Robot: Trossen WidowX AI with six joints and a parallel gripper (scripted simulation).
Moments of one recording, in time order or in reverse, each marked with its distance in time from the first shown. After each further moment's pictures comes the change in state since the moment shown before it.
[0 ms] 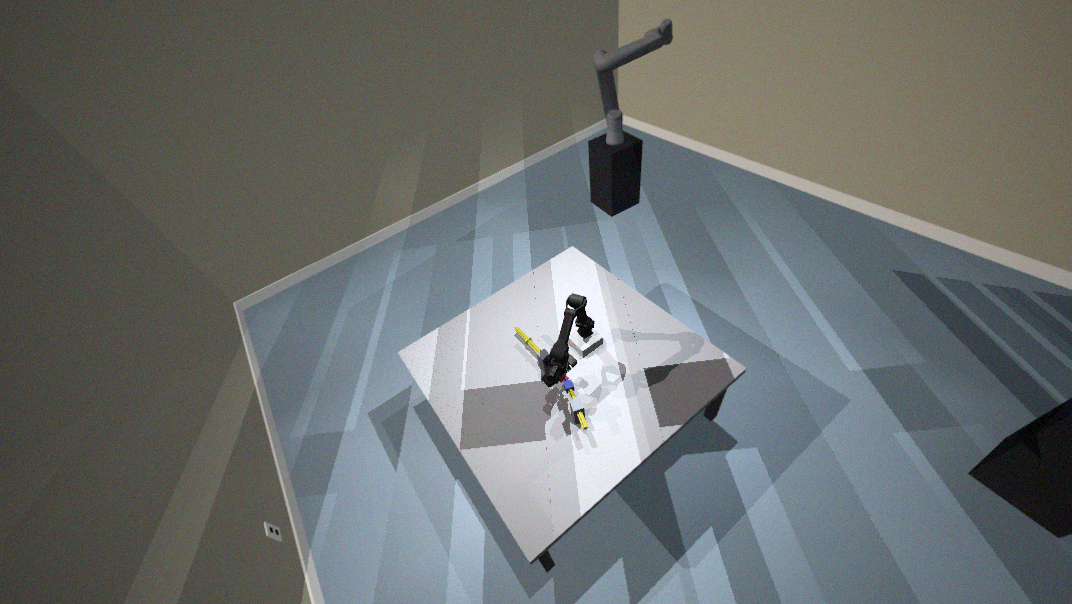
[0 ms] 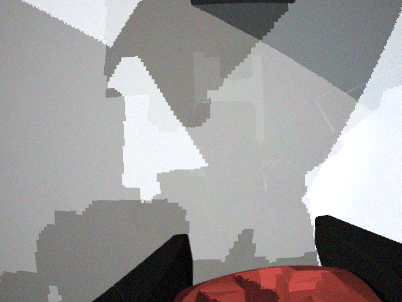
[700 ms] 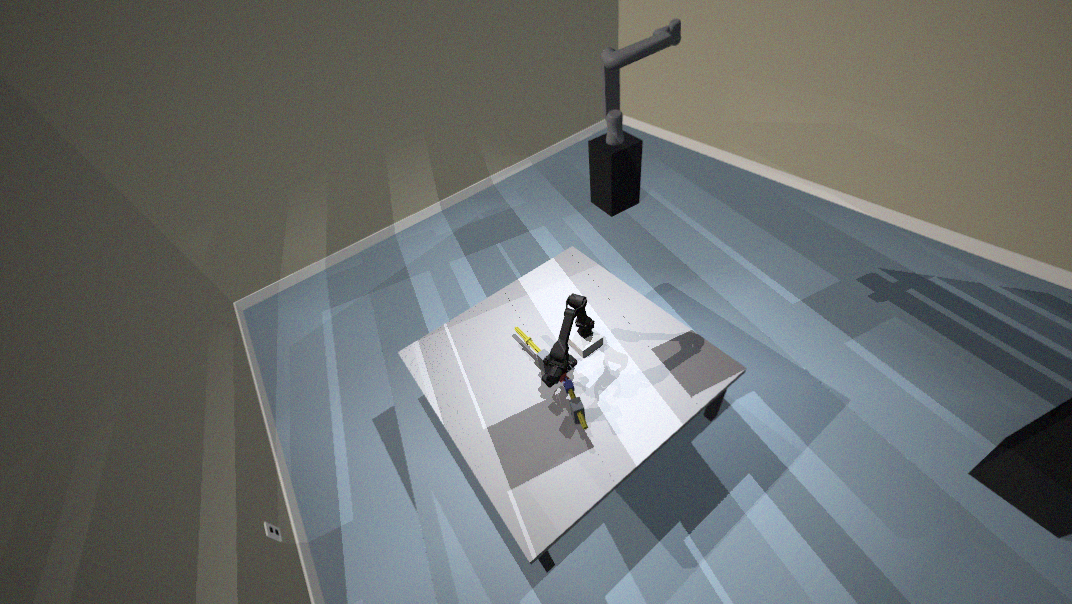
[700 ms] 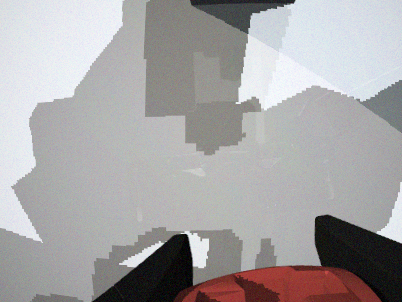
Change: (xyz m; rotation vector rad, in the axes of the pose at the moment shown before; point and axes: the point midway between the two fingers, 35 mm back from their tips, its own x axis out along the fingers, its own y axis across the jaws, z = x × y) arm 0.000 0.000 0.000 0.000 -0.001 0.000
